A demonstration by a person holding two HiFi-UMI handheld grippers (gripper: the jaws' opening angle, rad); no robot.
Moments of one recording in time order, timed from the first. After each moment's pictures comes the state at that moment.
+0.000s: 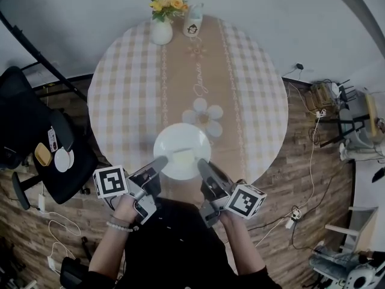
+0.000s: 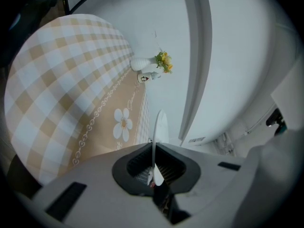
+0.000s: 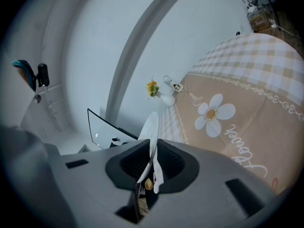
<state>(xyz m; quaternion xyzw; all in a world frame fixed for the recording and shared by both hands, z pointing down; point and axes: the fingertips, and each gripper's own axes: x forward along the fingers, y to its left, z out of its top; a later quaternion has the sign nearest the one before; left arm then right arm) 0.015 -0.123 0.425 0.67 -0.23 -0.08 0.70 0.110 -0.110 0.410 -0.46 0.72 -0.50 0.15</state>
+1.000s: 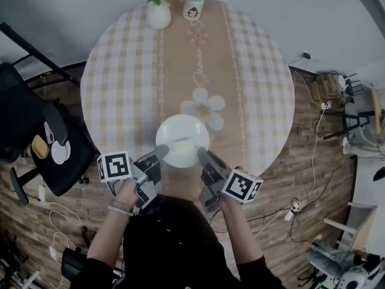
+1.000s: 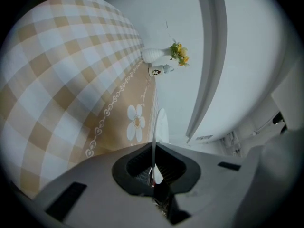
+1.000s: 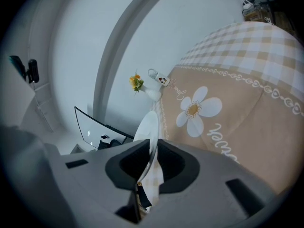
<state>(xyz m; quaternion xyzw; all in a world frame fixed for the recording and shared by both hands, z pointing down) 0.039 -0.150 0.493 0.66 -0.23 -0.04 0.72 0.135 -0.138 0.491 -0.46 0.69 -0.54 0.11</state>
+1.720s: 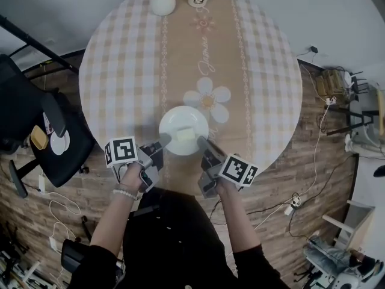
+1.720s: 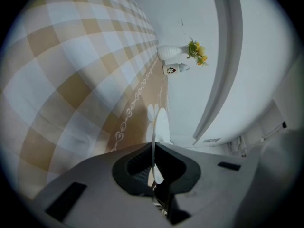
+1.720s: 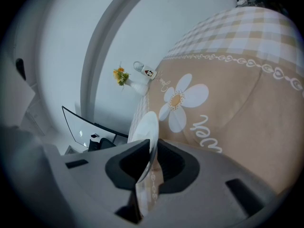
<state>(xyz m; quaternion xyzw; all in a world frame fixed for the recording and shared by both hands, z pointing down) 0.038 -0.165 0.567 0.65 -0.24 -0.01 0.72 0.134 -0.154 0.557 -0.47 0.66 -0.58 0.08</state>
